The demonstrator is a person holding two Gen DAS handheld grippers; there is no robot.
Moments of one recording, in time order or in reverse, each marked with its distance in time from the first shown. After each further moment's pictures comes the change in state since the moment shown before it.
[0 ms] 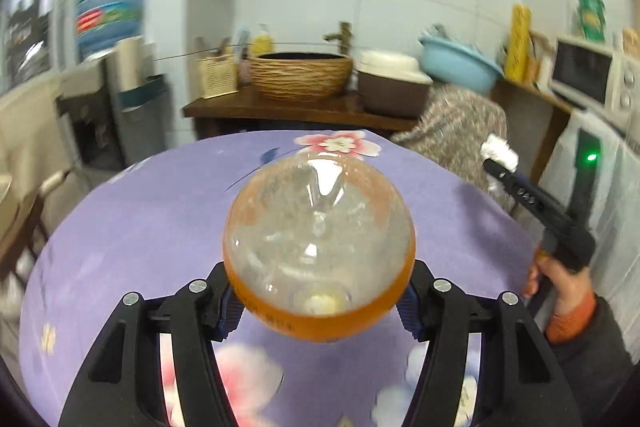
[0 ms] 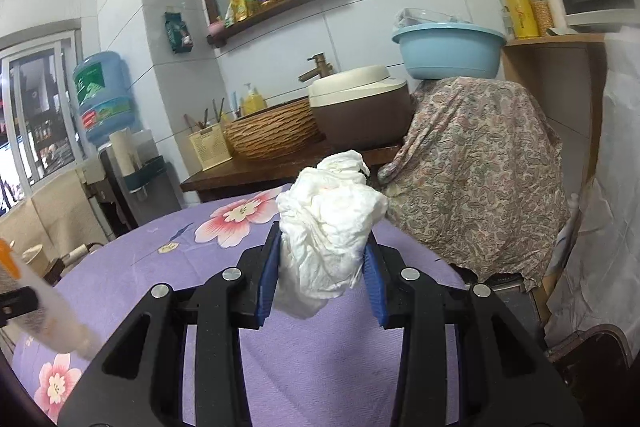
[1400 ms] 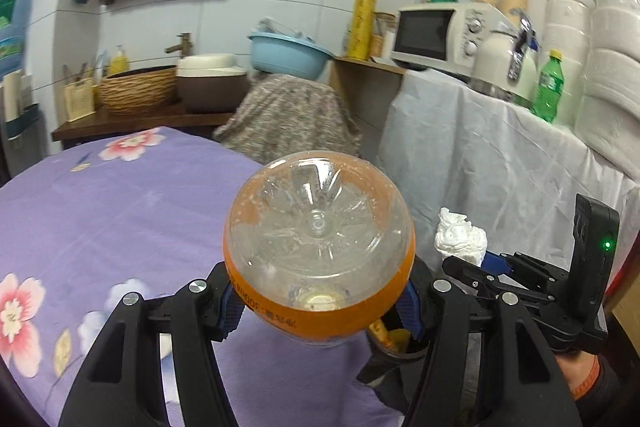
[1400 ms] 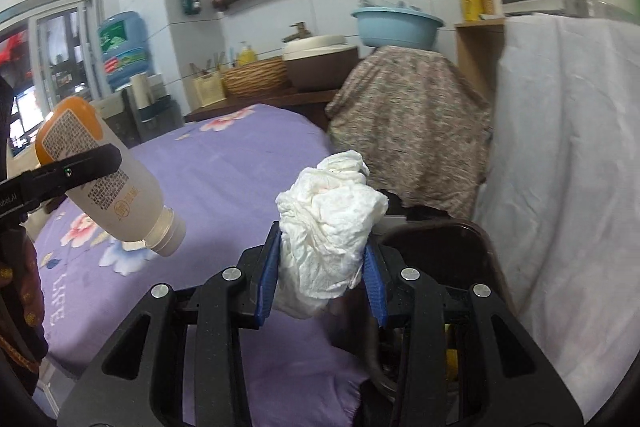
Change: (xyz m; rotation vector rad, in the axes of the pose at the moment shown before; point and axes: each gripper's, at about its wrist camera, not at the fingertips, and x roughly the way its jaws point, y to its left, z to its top) left arm -0.054 -0.232 -0.076 0.177 -0.019 -0.427; right arm -0.284 -0.121 -0.093 -0.055 0.140 -0.106
